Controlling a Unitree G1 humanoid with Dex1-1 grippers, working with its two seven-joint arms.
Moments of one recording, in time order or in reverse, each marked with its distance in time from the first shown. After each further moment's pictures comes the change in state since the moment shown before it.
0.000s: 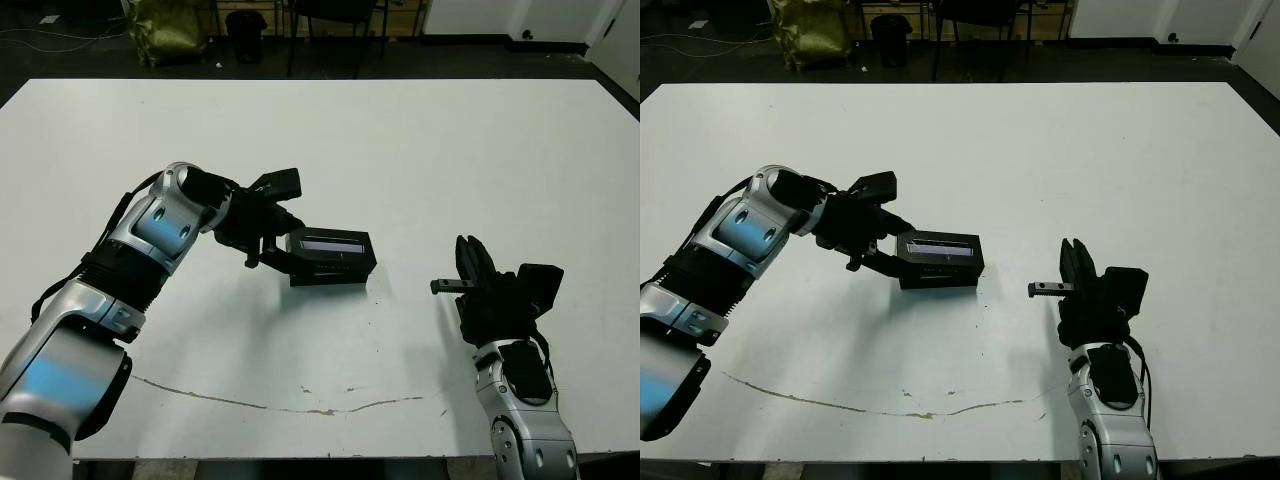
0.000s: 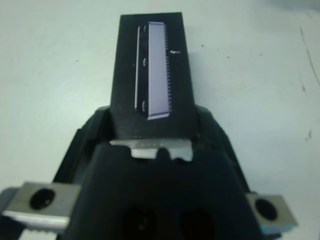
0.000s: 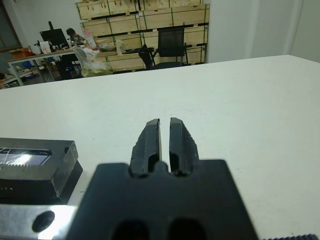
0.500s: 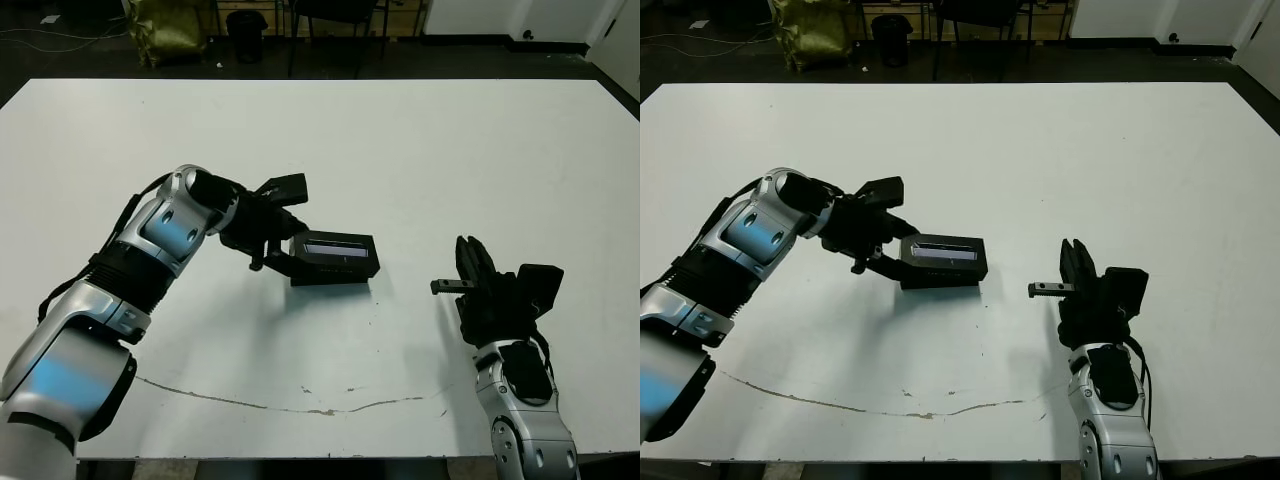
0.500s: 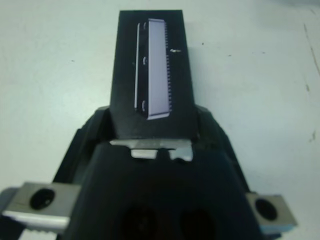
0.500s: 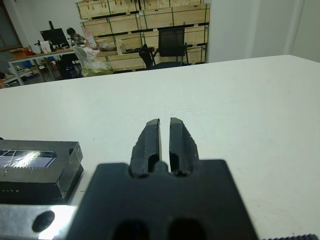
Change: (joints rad) left arm -0.003 -0.018 -0.011 0.016 0.021 -0.001 0.006; right arm 0.002 -0.001 0.000 0.000 0.001 -0.001 0.002
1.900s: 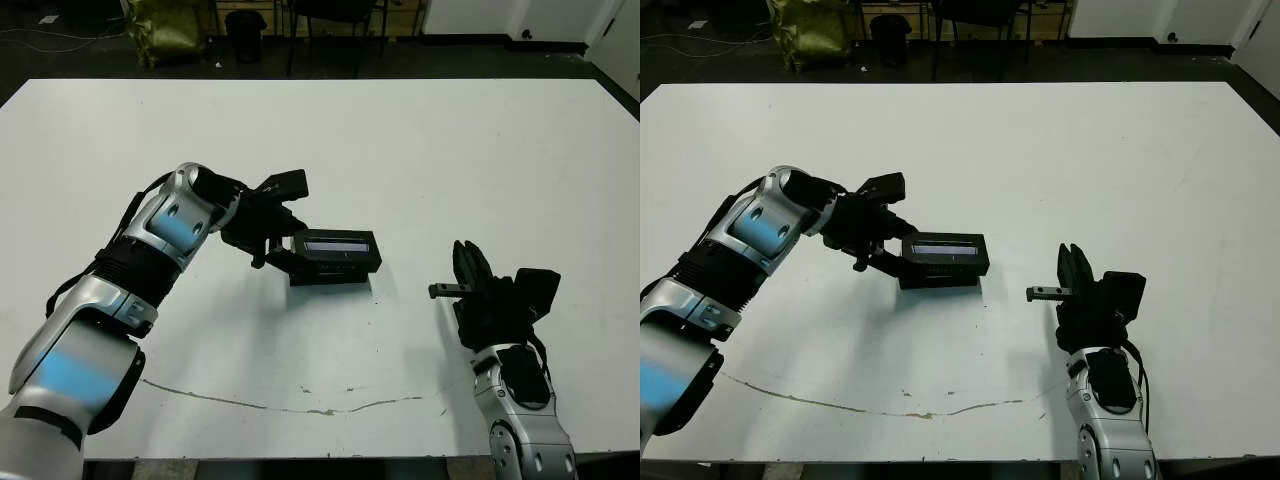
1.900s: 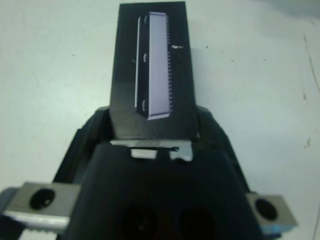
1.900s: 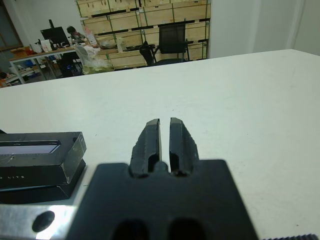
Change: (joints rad) left arm -0.026 -0.020 0.020 0.053 -0.005 0.046 -0.010; right arm 0.014 0.005 0.009 -0.001 0.007 0.000 -0.001
